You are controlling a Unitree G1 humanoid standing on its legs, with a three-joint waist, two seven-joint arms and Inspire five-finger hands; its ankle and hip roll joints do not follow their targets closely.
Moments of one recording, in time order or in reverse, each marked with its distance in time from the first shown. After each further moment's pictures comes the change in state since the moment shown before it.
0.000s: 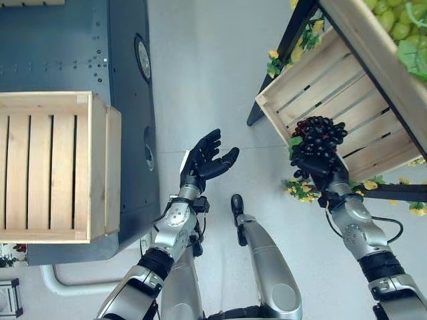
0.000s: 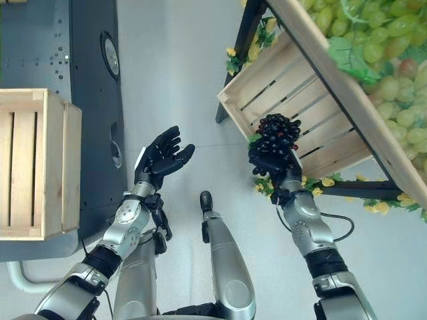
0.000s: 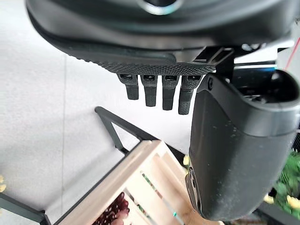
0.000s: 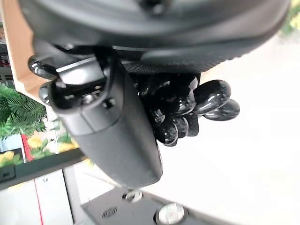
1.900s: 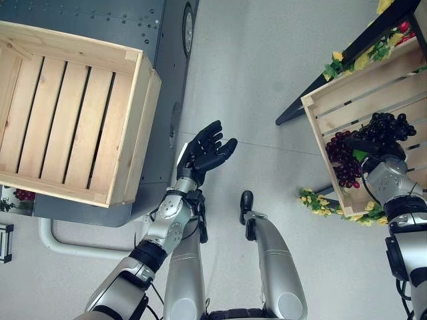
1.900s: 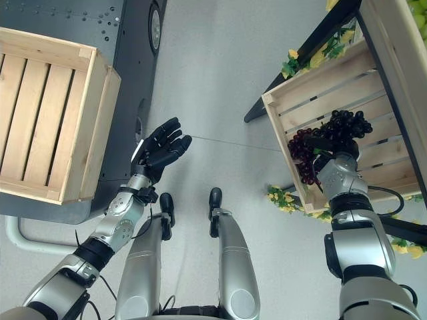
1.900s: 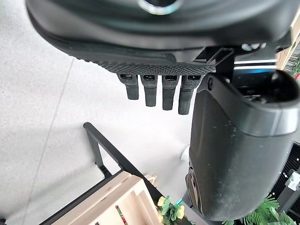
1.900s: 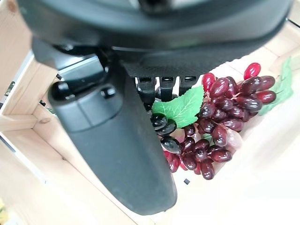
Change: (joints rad) left arm -0.060 0.091 -0.077 -0.020 -0.196 -0.011 -0.072; right arm -0.471 -0.114 -0.009 0.605 0.060 0.205 -0.332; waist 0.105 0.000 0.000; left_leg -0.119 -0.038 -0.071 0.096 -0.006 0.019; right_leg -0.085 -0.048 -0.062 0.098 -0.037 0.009
